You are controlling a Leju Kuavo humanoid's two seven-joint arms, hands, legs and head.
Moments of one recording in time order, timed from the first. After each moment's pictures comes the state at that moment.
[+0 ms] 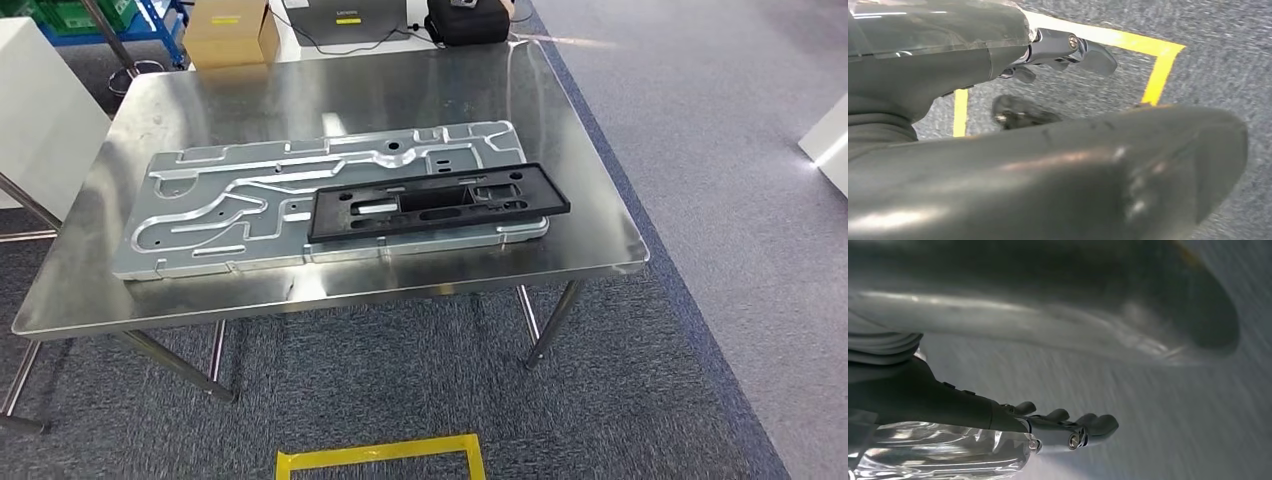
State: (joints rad) left arm -0.05 -0.05 1.27 -0.23 -0.73 -0.12 -0.41; right arm 0.03 -0.05 -0.68 -0.29 1.01 -0.24 -0.11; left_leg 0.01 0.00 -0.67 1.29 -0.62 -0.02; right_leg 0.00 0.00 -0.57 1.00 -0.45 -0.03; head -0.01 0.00
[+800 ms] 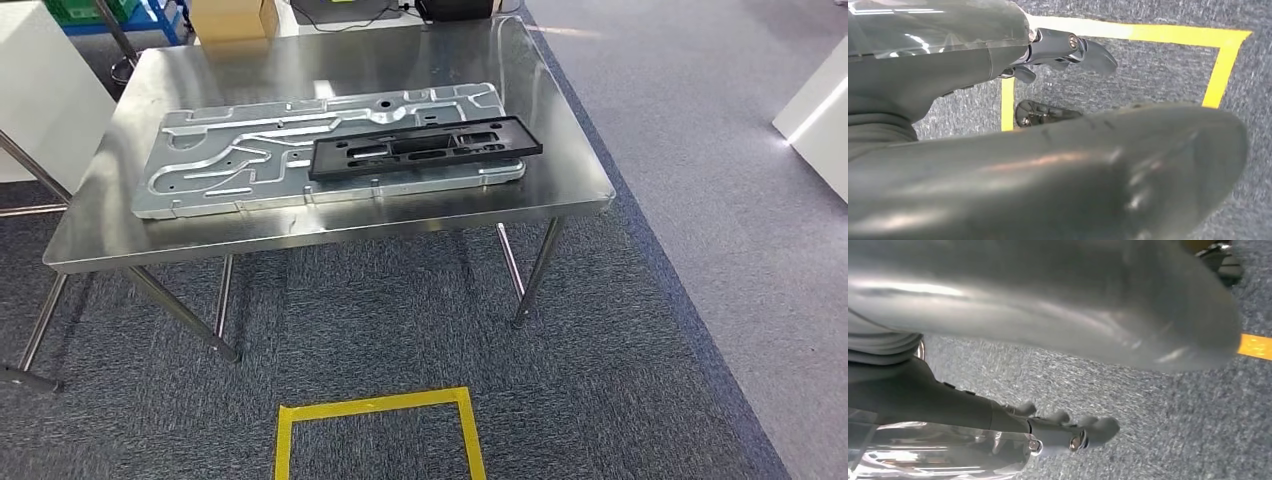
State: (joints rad) left arm -0.06 -0.07 1.23 -0.23 -0.81 -0.13 -0.39; right arm -0.01 0.01 -0.65 -0.20 1.12 -0.05 -0.13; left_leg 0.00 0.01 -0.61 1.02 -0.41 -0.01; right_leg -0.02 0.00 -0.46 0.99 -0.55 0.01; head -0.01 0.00
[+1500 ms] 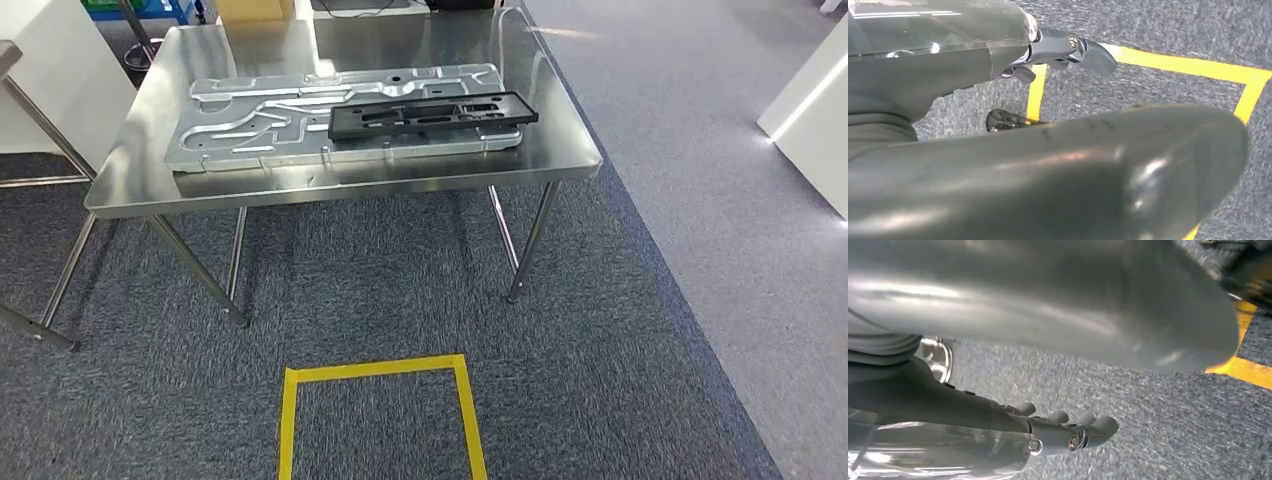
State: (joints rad) left arm -0.06 -0.06 1.24 -0.23 -0.79 -0.13 -0.44; right arm -0.01 0.03 -0.65 -0.19 1.16 -0.02 -0.09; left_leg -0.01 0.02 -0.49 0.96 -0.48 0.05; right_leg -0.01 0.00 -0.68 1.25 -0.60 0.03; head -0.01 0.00
